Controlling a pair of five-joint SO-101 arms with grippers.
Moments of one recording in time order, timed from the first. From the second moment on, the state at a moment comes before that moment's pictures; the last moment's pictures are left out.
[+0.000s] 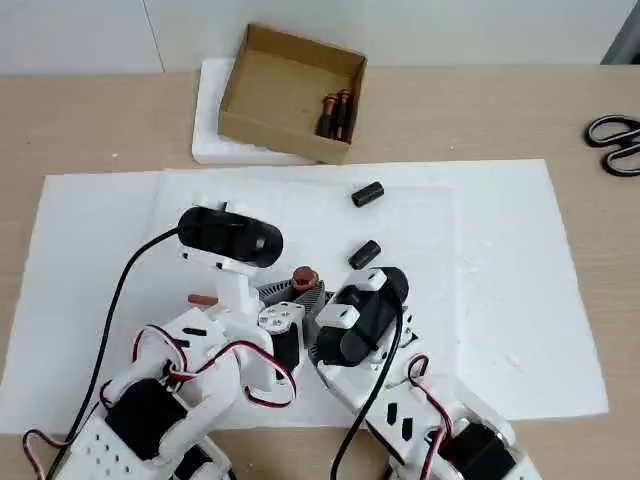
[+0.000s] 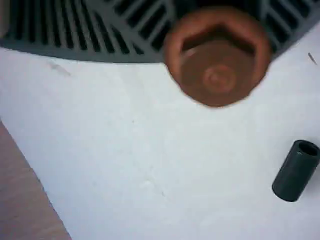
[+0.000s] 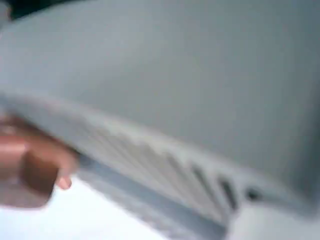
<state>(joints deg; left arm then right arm) 38.7 -69.2 51.5 65.0 33.8 -44.8 -100.5 72.4 55.5 -1.1</state>
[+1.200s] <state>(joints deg) 31.0 -68.7 49.5 65.2 16.7 -45.2 -100.6 72.2 55.3 -0.4</state>
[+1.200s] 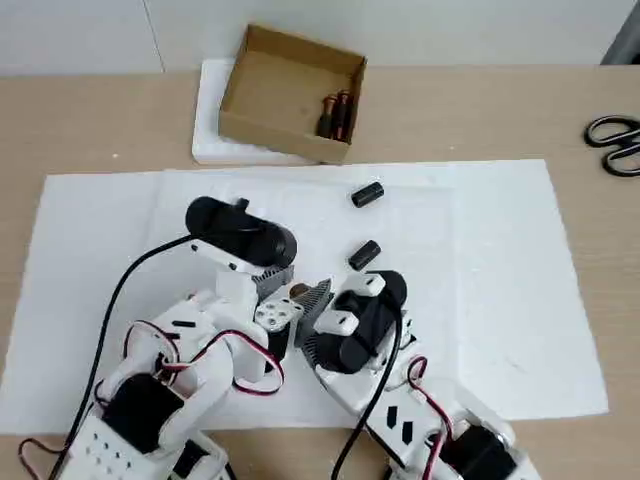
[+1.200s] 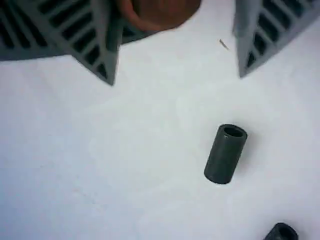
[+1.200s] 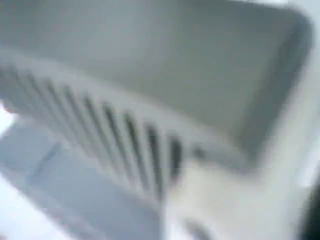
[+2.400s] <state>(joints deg) 2.2 -44.0 31.2 66.6 29.3 -20.7 -54.4 53.3 48.4 -5.9</state>
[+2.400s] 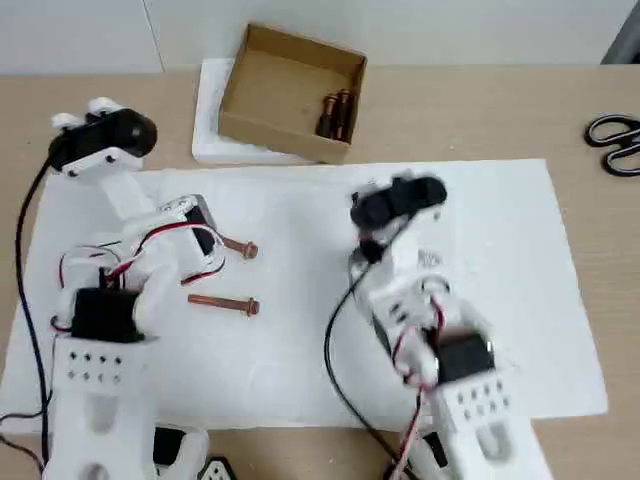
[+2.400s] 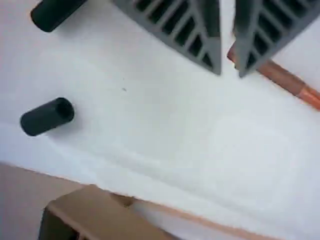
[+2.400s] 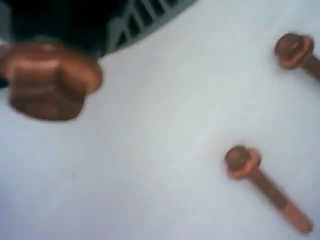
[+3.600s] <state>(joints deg) 2.2 -43.6 31.2 71.3 29.2 -19.3 51.3 -43.9 22.7 -5.9</state>
